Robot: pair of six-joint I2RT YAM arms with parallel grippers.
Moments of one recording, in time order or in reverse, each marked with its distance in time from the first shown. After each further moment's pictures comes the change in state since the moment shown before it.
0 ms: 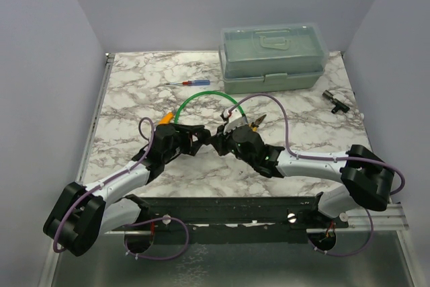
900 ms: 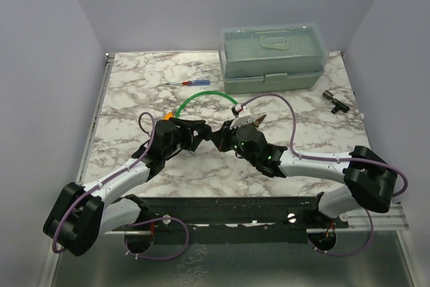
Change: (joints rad) left arm 0.000 0.000 0.047 -0.008 -0.015 0.073; right arm -0.006 -0.017 -0.013 0.031 0.034 0.249
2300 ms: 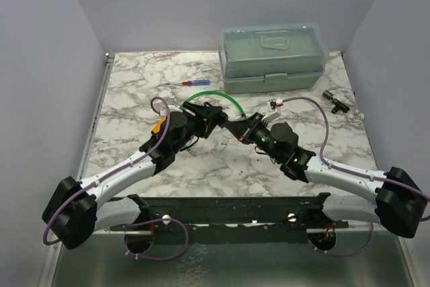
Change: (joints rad) left arm -0.176 0.034 0.200 0.045 -0.151 0.204; right arm -0.154 -0.288 -0.170 0.090 -0.115 0.385
